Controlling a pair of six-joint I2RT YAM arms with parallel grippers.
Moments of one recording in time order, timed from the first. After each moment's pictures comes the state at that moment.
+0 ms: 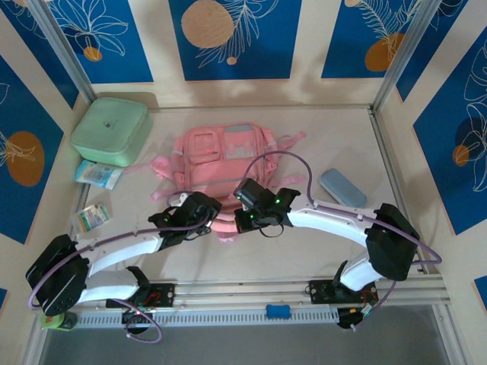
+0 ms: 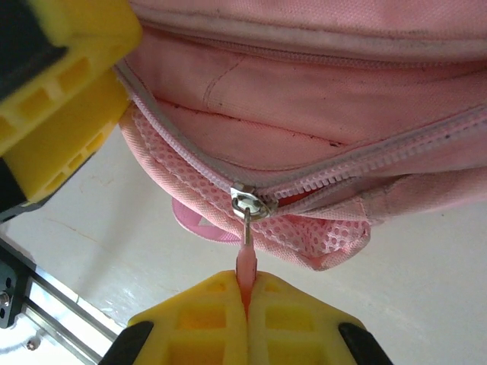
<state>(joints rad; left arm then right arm) -0.85 1.21 0.57 -0.17 -0.24 -1.62 0.98 1.49 1.02 -0.60 -0.08 0.67</state>
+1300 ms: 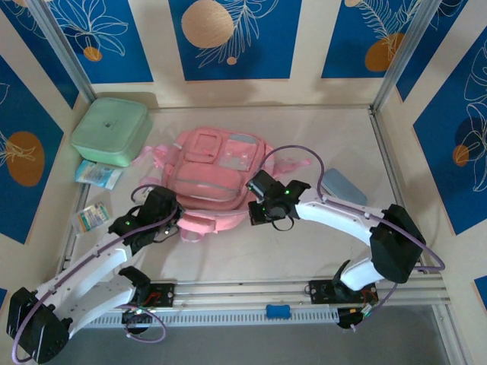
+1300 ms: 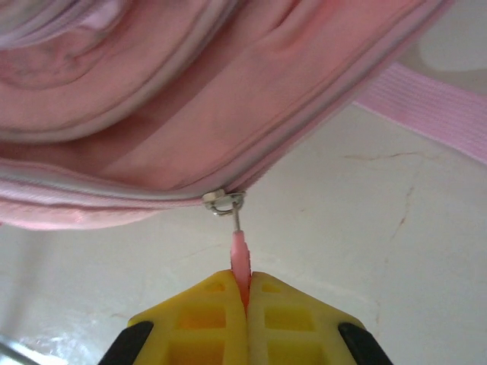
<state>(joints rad) -0.57 0.85 0.59 -0.57 -0.25 -1.25 0.84 1.47 1.01 -0.71 0.00 0.62</state>
